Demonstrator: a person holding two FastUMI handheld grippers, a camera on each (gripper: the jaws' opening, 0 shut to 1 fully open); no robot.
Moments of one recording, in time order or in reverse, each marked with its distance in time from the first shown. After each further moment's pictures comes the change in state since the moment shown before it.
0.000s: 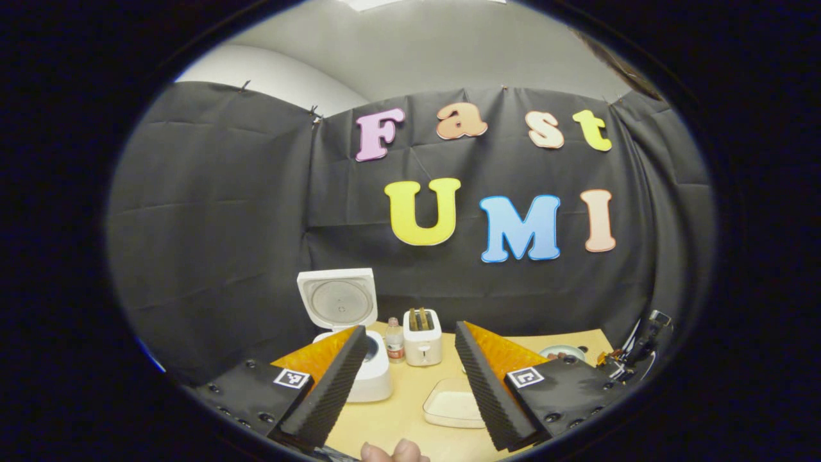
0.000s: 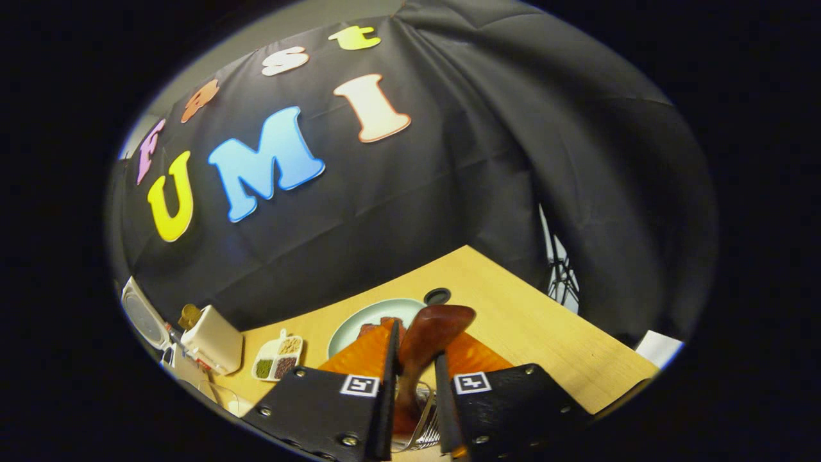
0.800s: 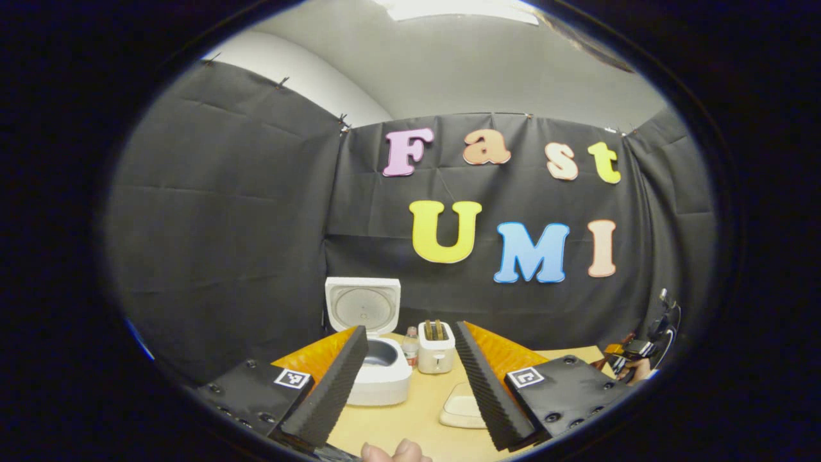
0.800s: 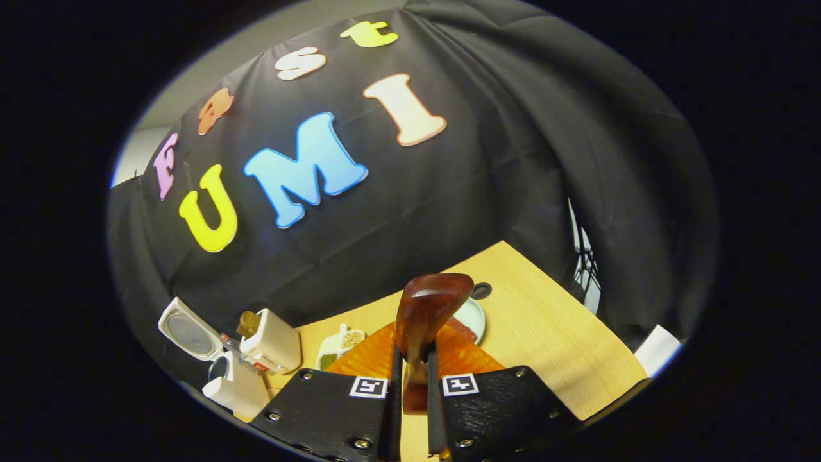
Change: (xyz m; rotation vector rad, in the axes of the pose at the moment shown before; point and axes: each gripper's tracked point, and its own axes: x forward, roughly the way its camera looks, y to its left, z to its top) left arm -0.046 0.106 -0.008 -0.137 -0.094 -0.029; right arm -0.115 0.108 0.070 -0.002 0.095 0.205
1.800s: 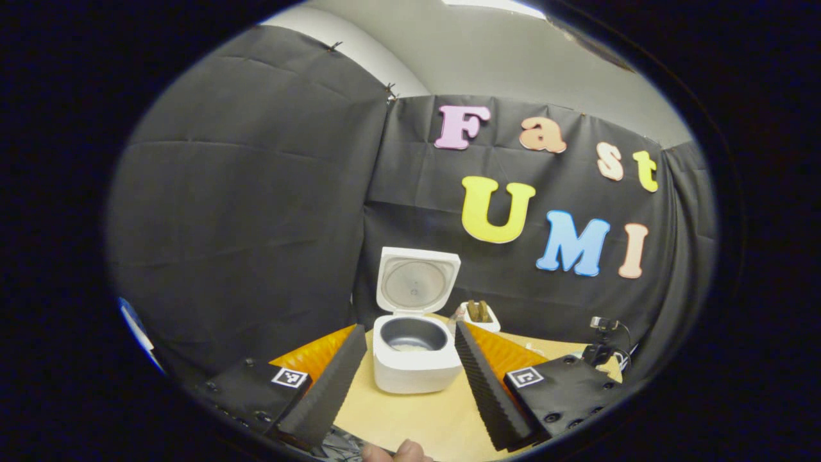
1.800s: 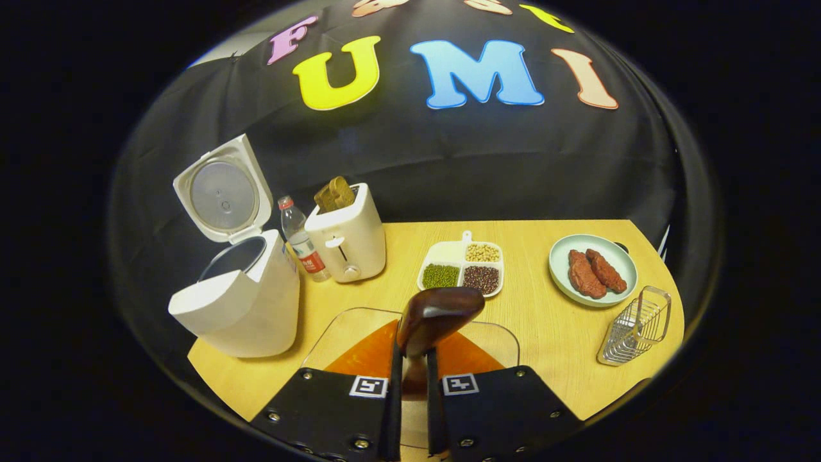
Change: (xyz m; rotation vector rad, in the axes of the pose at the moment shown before) left arm 0.029 0.159 -0.049 -0.079 0.138 0.123; right arm 0.059 0.196 -0.251 -0.435 0.300 0.167
